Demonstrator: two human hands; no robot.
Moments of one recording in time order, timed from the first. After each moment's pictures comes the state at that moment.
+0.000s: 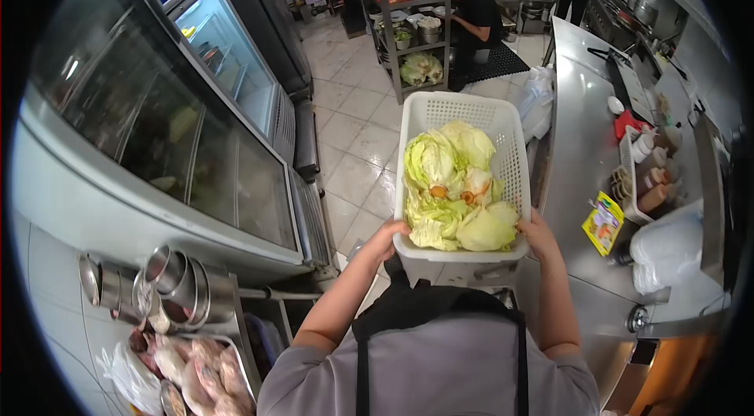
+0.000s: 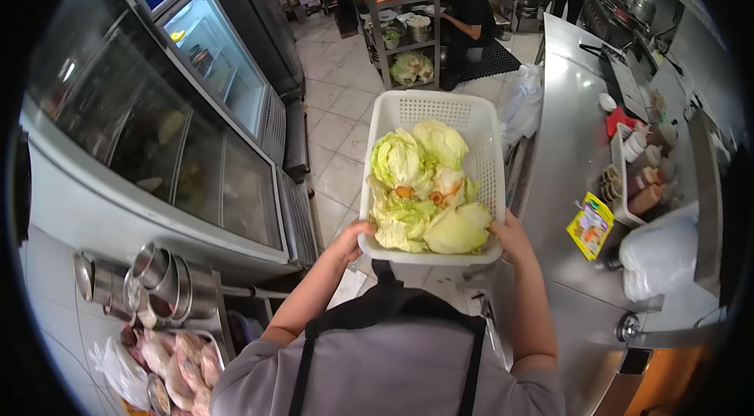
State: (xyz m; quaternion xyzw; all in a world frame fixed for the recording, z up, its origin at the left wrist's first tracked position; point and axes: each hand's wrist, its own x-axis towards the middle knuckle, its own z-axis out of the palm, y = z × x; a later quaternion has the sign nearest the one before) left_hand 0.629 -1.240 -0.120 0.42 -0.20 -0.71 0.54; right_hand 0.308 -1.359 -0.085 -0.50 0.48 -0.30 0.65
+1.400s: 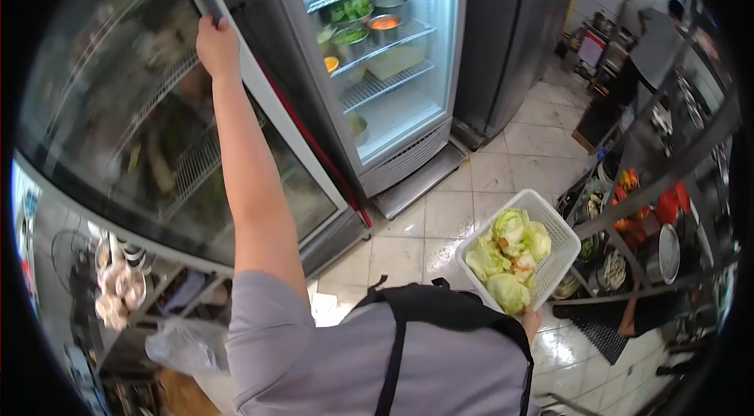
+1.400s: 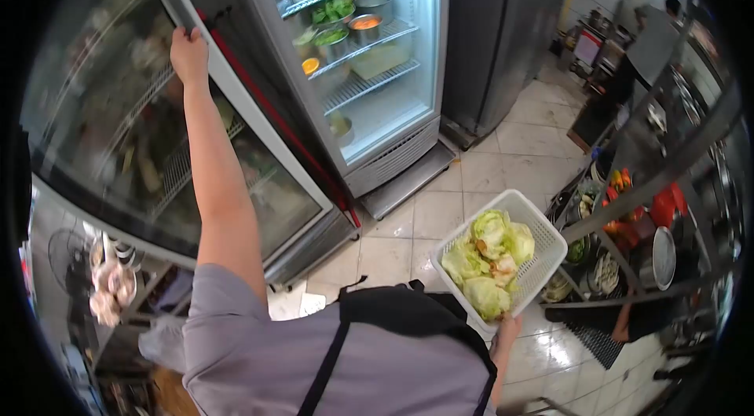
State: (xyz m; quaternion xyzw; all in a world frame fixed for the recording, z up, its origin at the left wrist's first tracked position) left_hand 1.293 -1.448 0.168 0.78 0.09 0.58 0.21; right_hand 0.841 -1.991 -0.244 -0.58 0.42 -0.18 0.68
